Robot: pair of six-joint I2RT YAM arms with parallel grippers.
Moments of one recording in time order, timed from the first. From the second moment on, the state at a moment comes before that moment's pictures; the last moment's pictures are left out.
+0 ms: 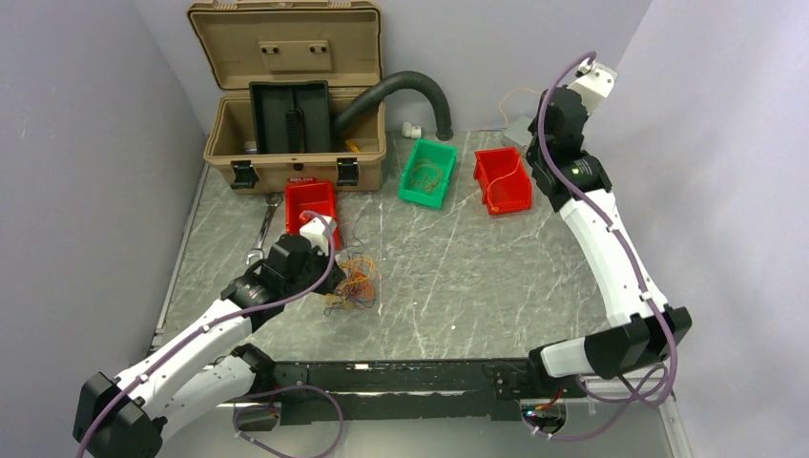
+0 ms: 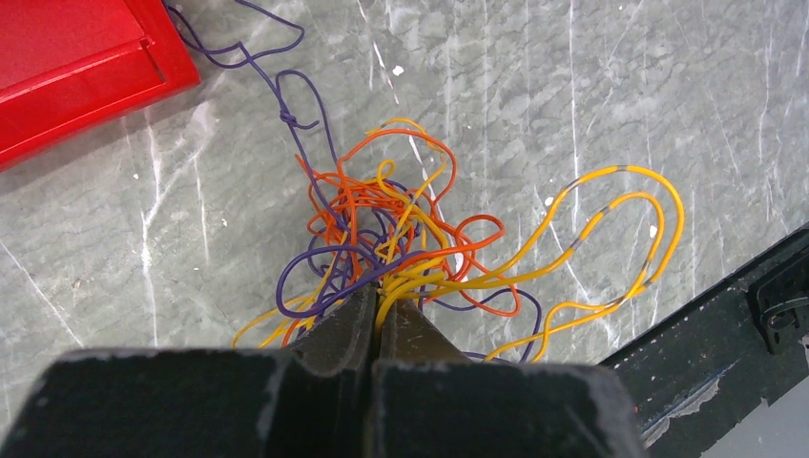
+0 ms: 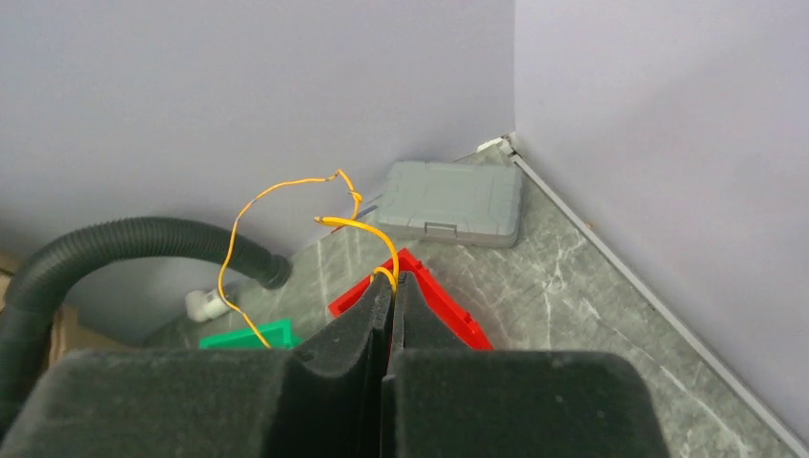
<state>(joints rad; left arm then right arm) -0.60 0.85 0.56 -0.33 0.06 -0.40 0.28 1.36 1.55 -0.35 0.72 0.33</state>
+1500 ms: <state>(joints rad) -0.61 1.01 0.62 -0.32 0.06 -0.35 0.16 1.93 1.54 -0.42 0.54 0.35</state>
